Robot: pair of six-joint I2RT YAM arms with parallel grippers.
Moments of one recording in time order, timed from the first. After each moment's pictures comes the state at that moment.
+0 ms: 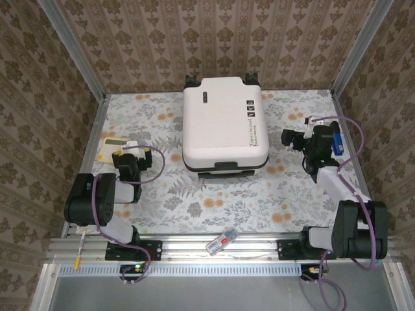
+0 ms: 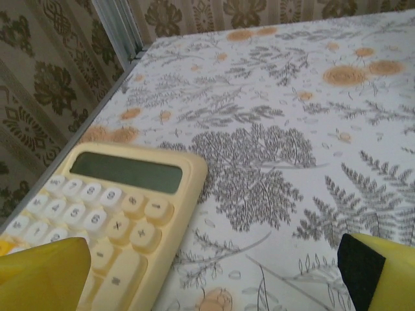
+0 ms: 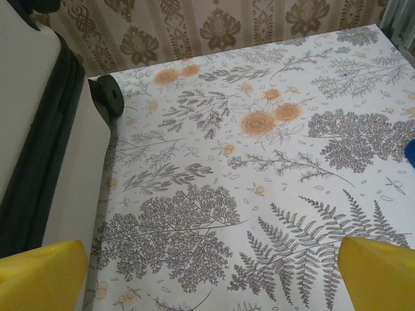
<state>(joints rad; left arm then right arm) -0.07 1.57 0.31 0.95 -0.24 0.09 -0.11 1.28 0.64 0.19 -0.06 0.13</state>
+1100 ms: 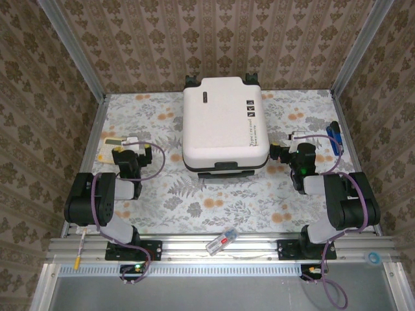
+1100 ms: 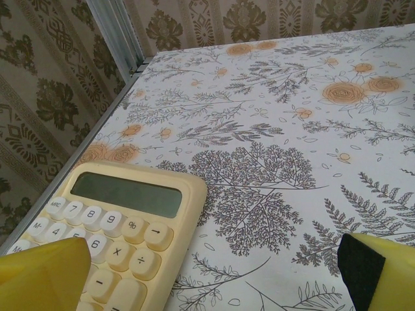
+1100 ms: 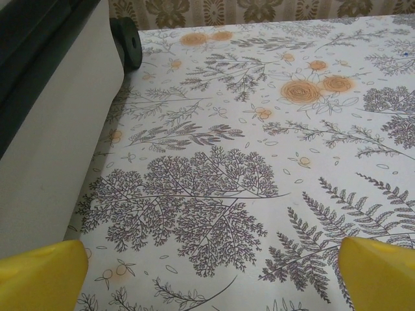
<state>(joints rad) -0.08 1.57 0.35 0.92 -0.24 0.10 0.00 1.53 0.41 0.73 -0.01 0.05</state>
